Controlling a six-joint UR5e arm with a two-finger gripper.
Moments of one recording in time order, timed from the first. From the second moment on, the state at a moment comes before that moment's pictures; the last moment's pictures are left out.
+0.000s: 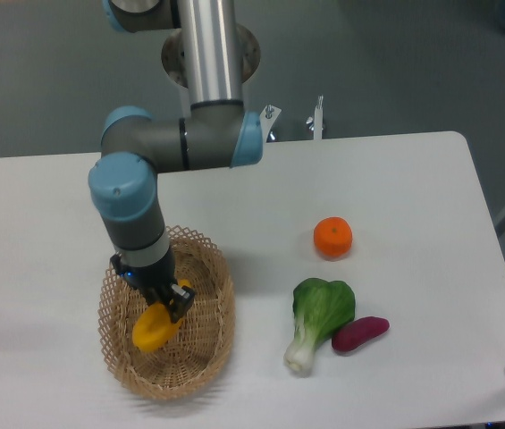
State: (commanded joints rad) arm 2.15 -1.94 -1.64 -0.82 1.59 0.73
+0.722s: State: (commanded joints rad) arm 2.52 -1.78 -1.63 -1.04 1.41 1.20
